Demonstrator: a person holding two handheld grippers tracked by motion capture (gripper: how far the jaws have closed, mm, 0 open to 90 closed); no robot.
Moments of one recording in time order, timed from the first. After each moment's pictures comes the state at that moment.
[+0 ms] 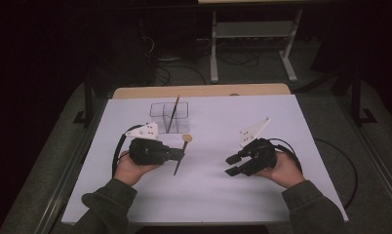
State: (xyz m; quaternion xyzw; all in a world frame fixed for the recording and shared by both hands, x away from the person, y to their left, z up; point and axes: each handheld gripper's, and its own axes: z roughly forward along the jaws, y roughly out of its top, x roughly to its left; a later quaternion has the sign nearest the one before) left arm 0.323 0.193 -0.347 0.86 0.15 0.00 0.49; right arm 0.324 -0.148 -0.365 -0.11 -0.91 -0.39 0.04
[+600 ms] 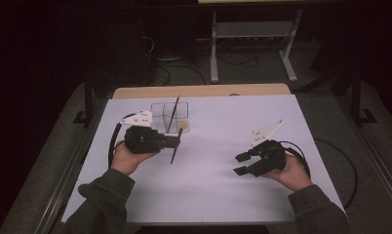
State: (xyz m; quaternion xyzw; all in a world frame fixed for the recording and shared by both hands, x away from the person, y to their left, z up) left arm 0.343 0.202 -0.329 0.85 0.16 0.02 0.50; right arm 0.322 -0.176 -0.376 -0.17 -0.90 -0.40 0.03
